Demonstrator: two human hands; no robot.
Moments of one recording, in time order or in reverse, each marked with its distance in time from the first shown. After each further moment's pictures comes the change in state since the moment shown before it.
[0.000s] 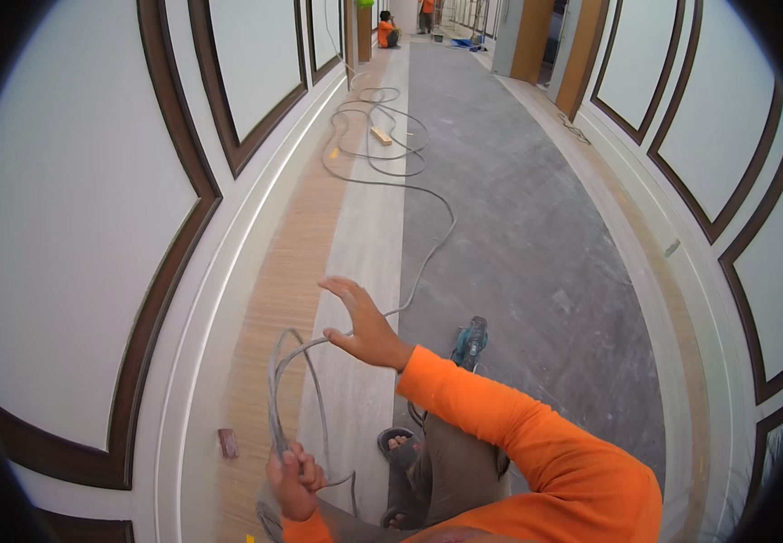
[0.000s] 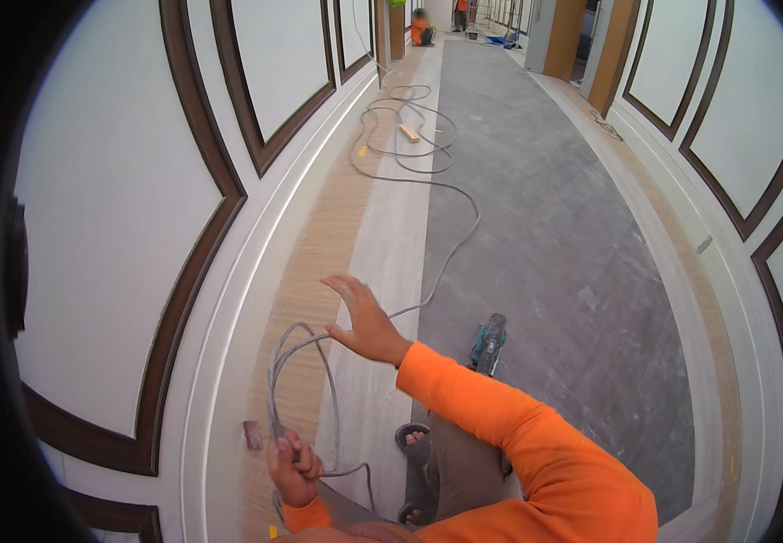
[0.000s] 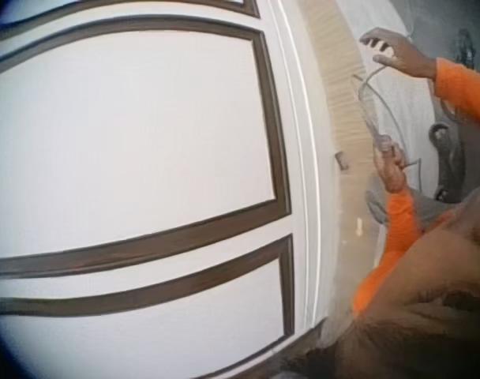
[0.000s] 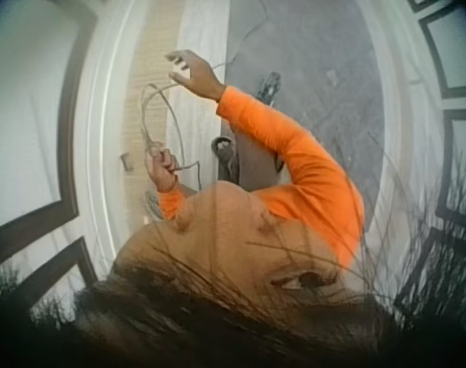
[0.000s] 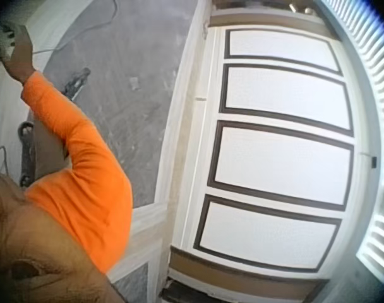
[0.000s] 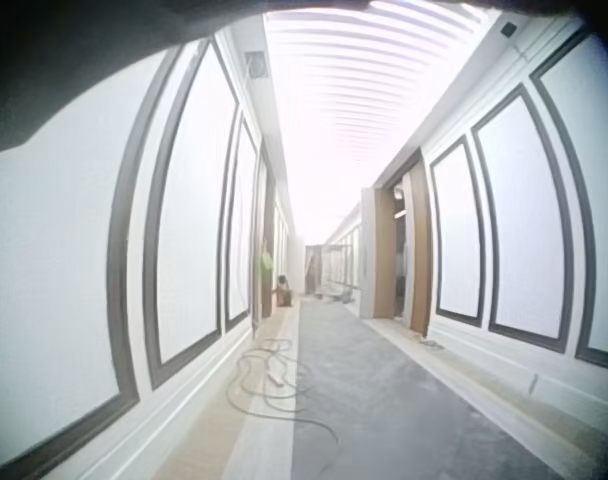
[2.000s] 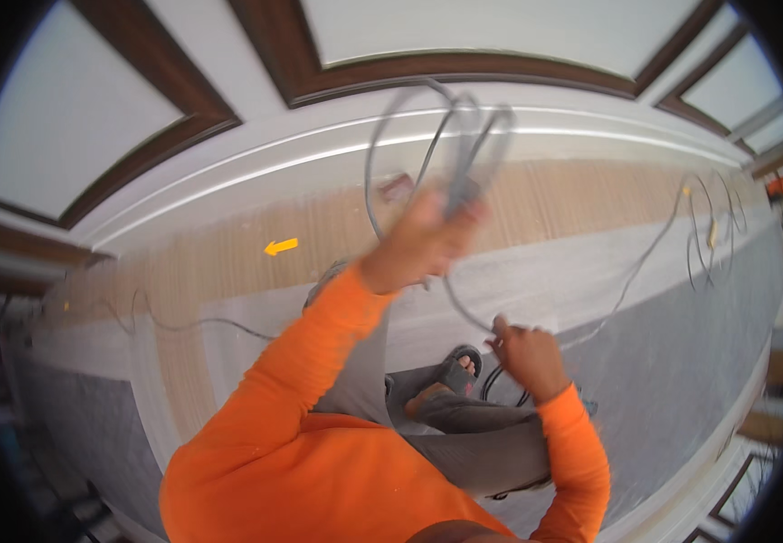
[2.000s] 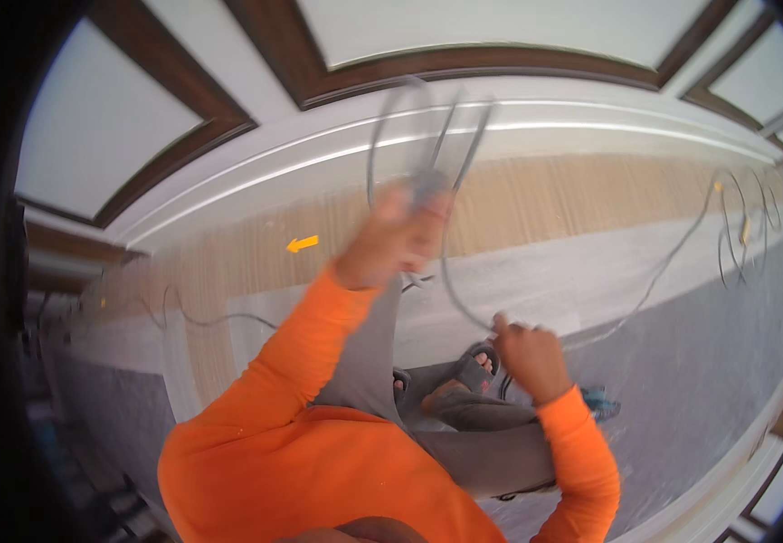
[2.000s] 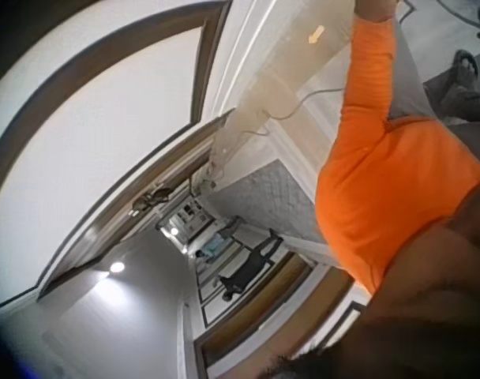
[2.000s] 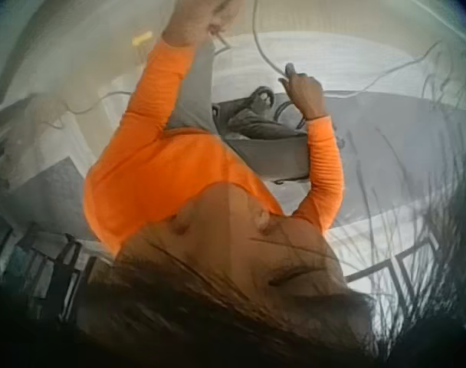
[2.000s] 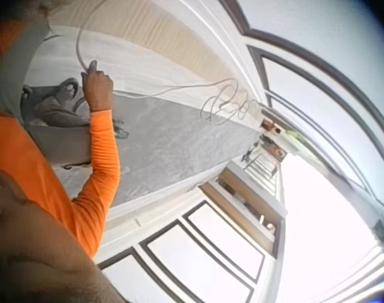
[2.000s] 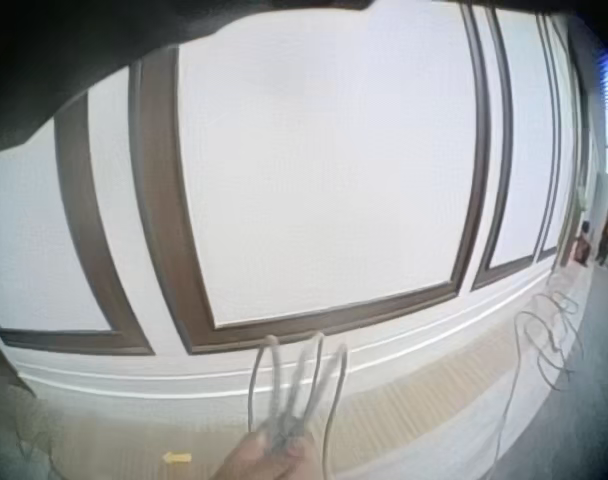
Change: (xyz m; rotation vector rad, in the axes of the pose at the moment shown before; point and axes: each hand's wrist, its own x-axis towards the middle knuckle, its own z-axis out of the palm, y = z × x) left_hand -0.004 0.059 -0.043 0.114 0.382 0.117; right_hand -0.087 -0.021 0.085 -0.776 -0.849 -0.513
